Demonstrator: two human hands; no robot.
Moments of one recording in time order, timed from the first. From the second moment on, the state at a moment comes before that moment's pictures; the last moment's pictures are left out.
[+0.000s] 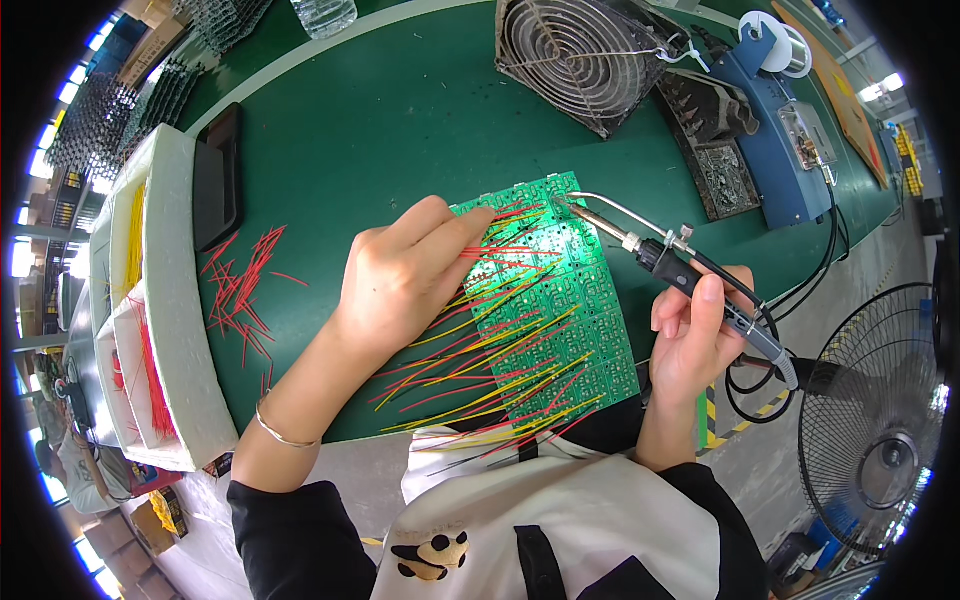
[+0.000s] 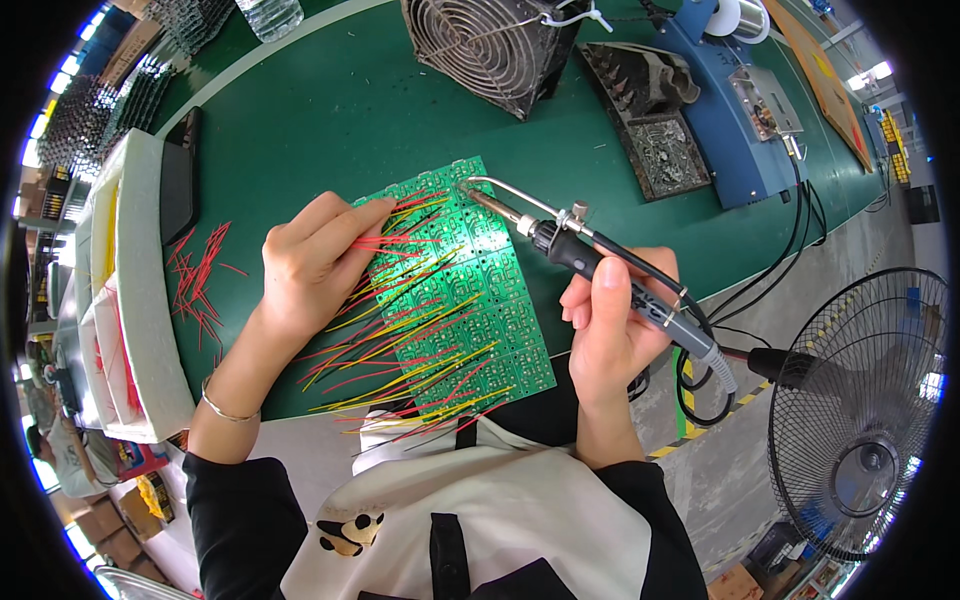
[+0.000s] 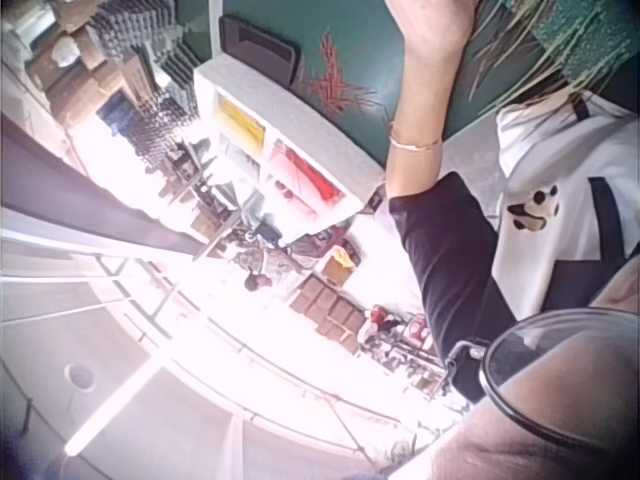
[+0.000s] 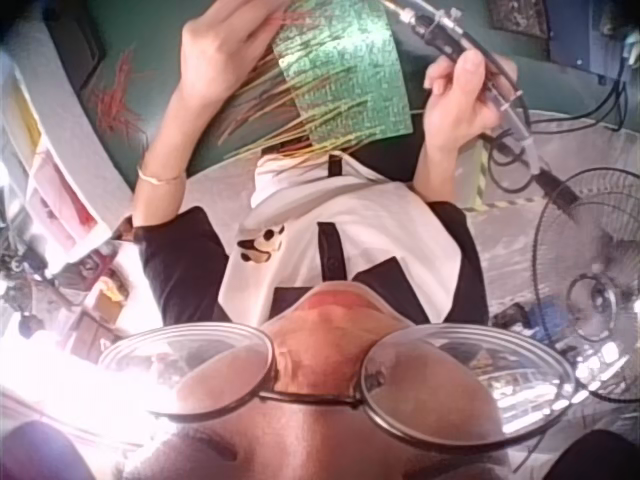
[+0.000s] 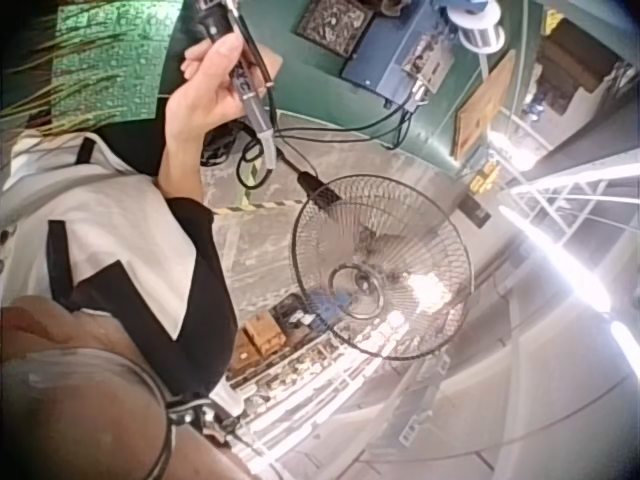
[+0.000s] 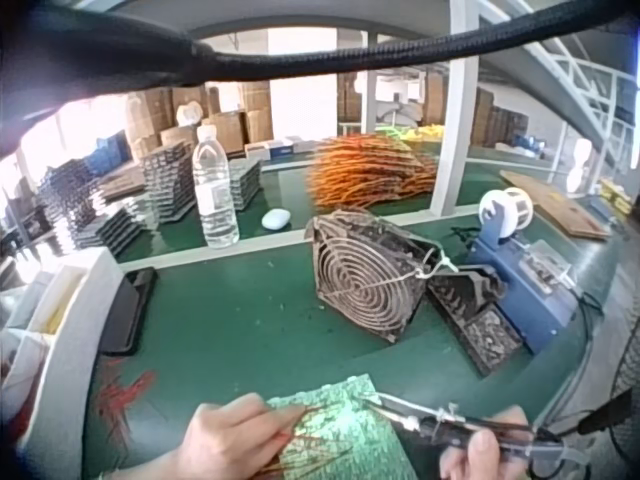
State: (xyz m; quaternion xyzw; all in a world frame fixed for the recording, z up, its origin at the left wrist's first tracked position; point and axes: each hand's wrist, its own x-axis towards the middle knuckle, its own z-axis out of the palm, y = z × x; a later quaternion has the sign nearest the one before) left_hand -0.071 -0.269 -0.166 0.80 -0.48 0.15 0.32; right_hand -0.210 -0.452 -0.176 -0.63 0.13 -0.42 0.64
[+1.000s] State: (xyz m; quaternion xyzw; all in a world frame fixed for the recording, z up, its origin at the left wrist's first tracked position) left_hand -0.103 -0.272 -0.148 0.80 -0.51 0.16 0.27; right_hand -0.221 -0.459 -0.173 -0.52 0.16 -0.45 0.71
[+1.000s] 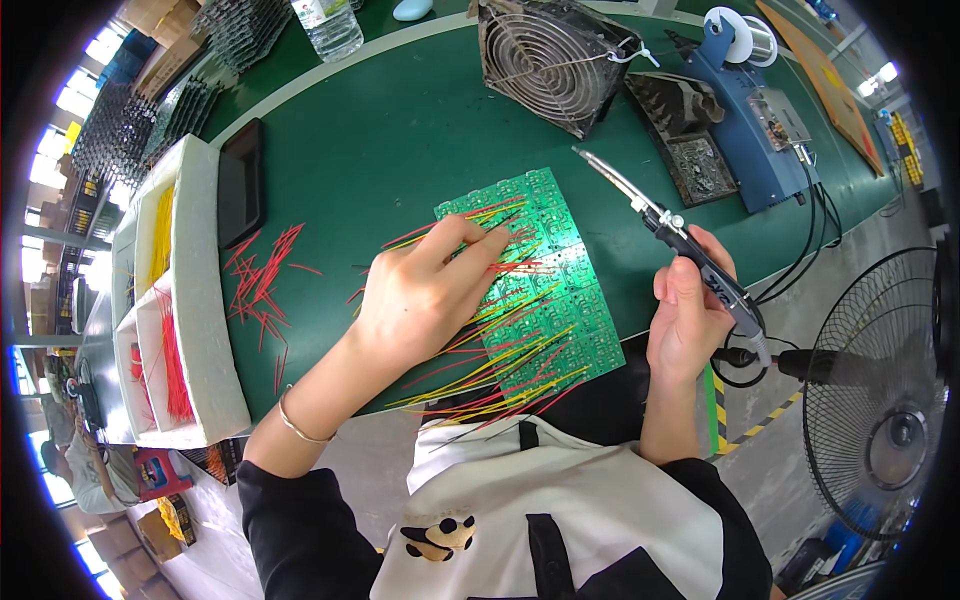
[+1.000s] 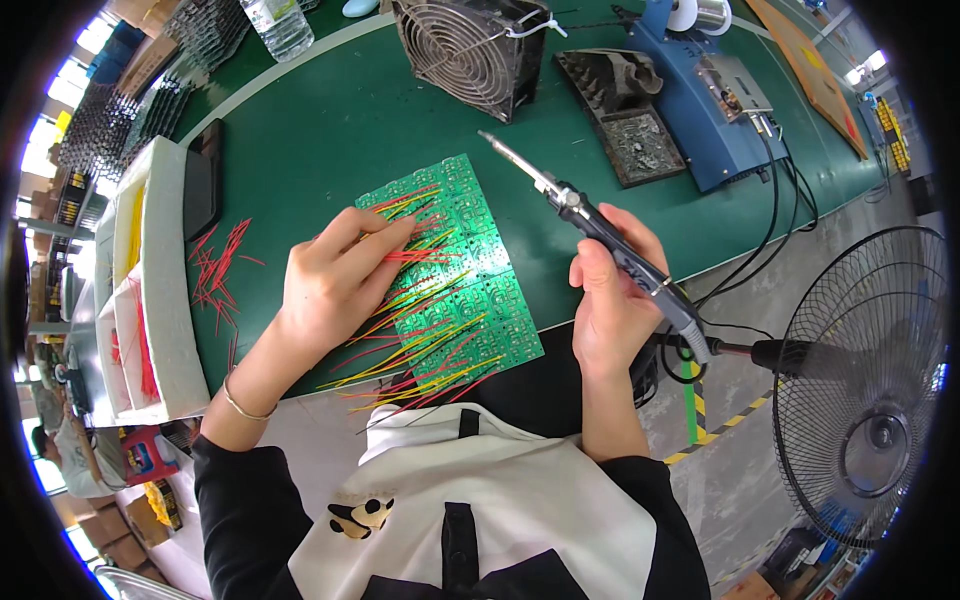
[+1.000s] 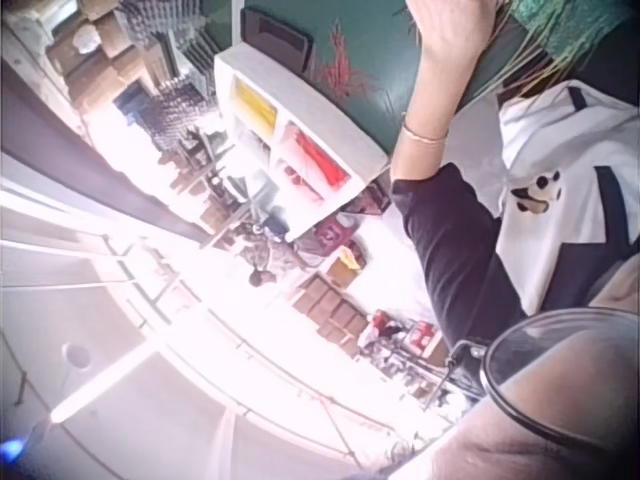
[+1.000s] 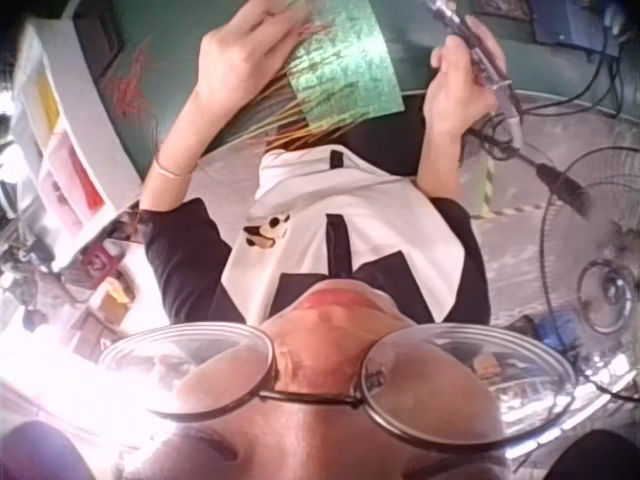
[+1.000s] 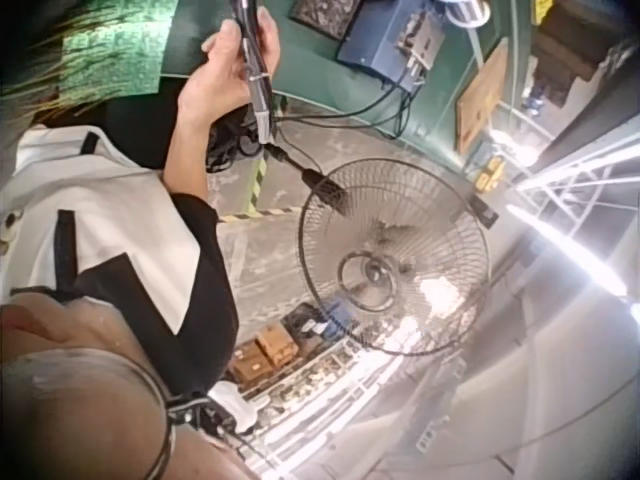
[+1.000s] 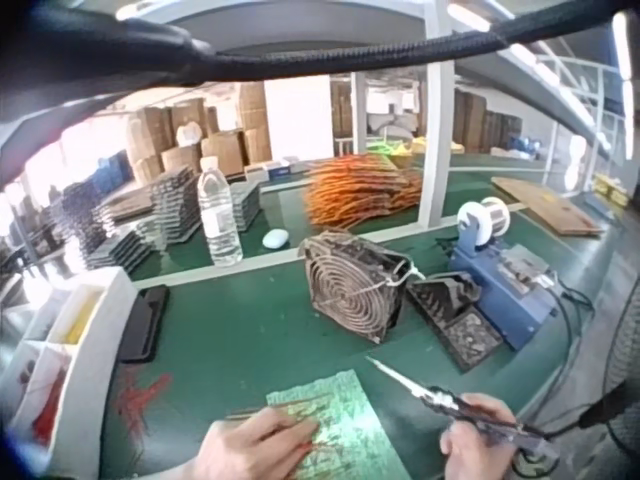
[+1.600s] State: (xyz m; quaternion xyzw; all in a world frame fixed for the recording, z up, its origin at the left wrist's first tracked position) left_hand -0.095 -0.270 -0.164 0.76 -0.55 0.15 0.31; right_hand -0.225 -0.460 -0.188 -0.55 0.08 -0.47 0.68
